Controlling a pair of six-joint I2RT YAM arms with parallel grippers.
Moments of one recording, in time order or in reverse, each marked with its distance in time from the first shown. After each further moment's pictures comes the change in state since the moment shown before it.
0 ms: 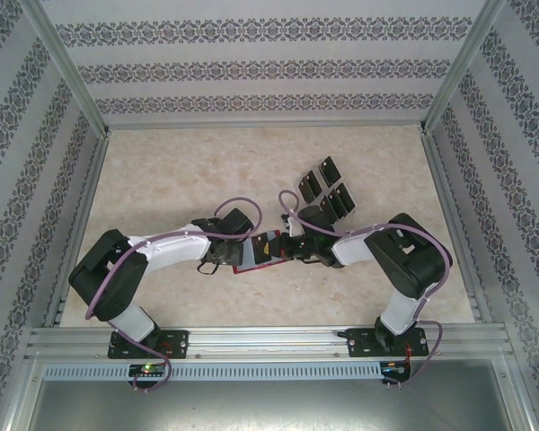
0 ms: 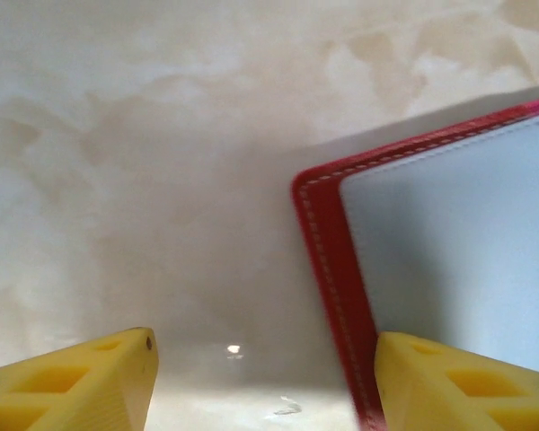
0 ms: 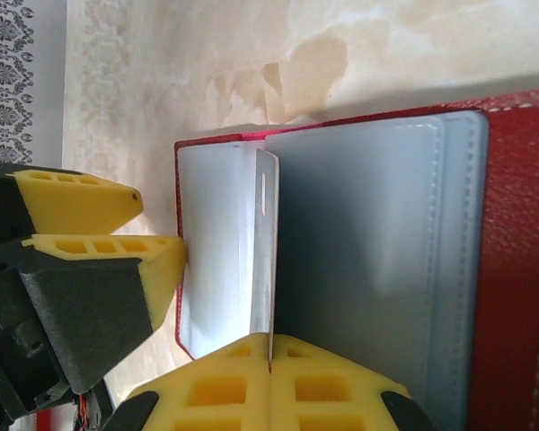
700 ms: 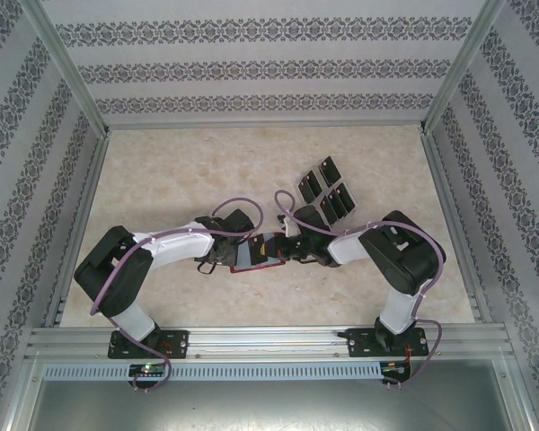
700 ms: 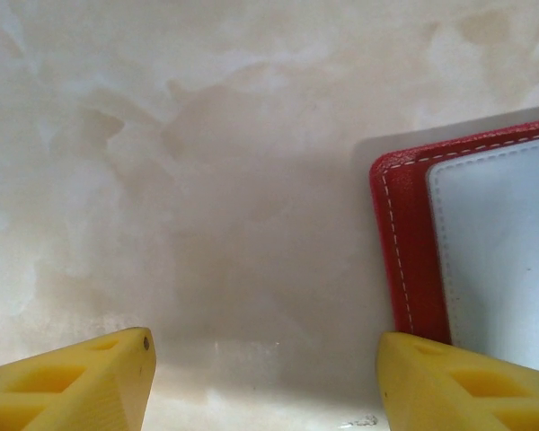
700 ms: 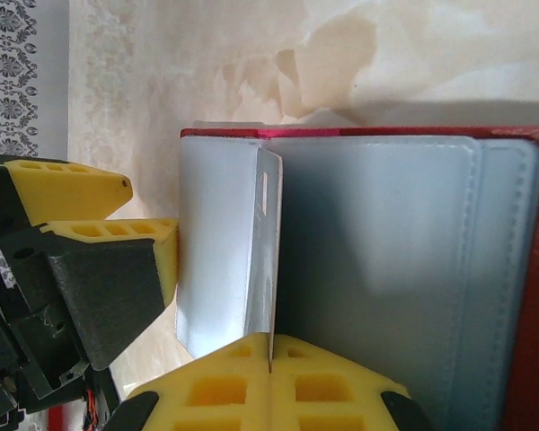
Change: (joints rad) left arm 0.000 0.039 0.016 -0.045 -0.049 0.001; right arm 0.021 0.029 0.023 0.012 -0.012 0.026
